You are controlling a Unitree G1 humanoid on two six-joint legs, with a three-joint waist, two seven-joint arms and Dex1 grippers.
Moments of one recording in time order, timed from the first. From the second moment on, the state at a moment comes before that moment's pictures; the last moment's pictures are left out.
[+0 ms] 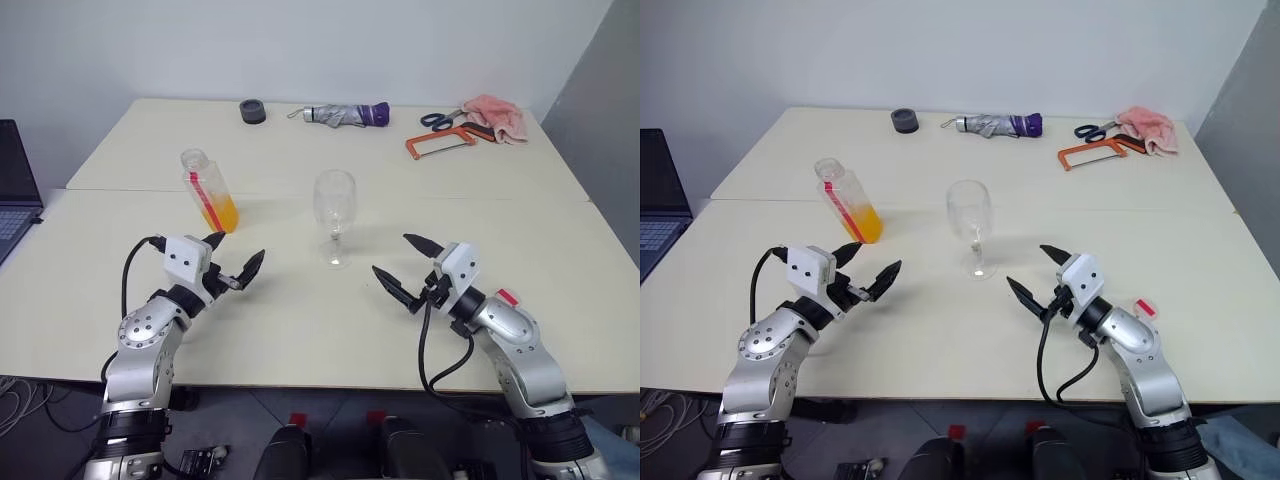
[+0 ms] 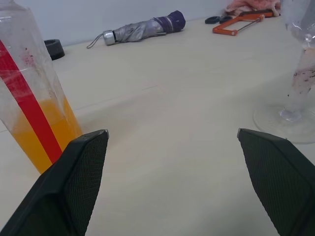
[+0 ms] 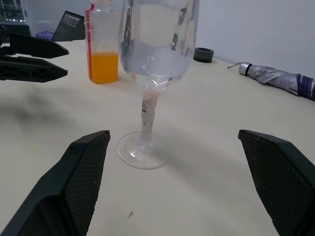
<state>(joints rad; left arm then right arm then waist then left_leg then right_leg) -0.17 0.44 0.20 0.01 -0.28 0.10 -0.58 -0.17 -0.35 0.10 -0.23 0.21 0.10 0.59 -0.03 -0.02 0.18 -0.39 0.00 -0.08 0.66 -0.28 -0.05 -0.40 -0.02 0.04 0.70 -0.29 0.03</state>
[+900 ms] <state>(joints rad) -0.18 0.44 0.20 0.01 -0.28 0.10 -0.58 -0.18 -0.35 0.10 -0.17 0.13 0.05 0.53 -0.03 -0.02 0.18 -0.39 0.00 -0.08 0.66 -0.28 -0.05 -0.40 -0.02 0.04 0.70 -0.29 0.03</state>
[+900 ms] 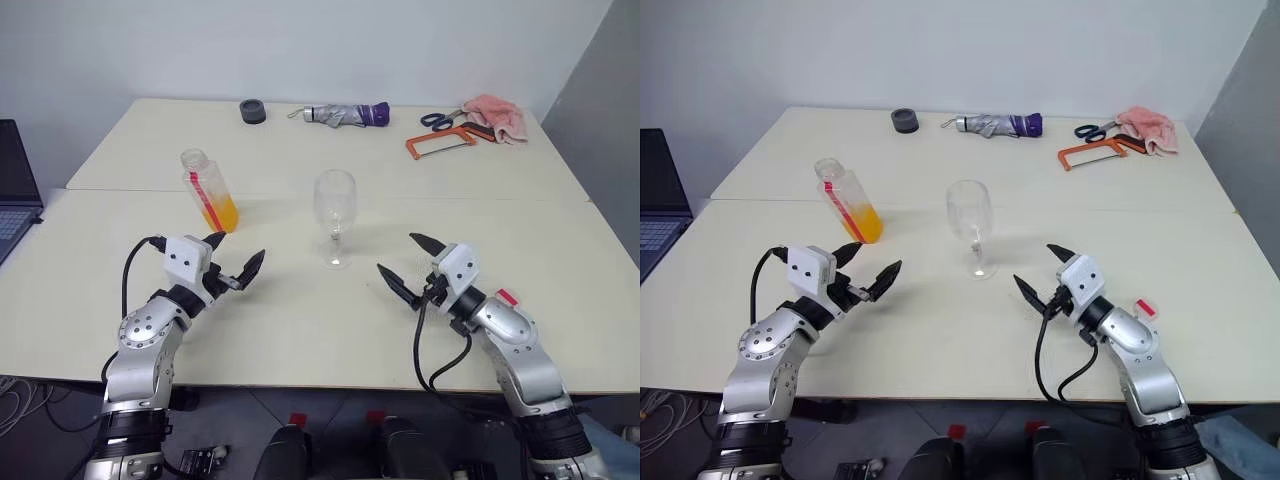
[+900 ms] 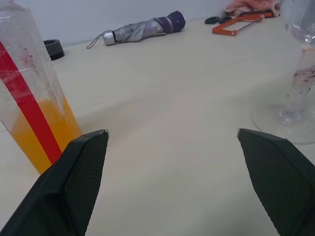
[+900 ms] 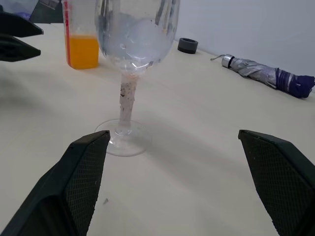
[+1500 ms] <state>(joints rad) -0.18 0.43 0.21 0.01 -0.27 0.10 -0.53 -0.18 -0.33 0.10 -0.17 0.17 0.05 0.55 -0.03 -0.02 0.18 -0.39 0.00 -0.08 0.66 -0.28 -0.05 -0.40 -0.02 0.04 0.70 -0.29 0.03</state>
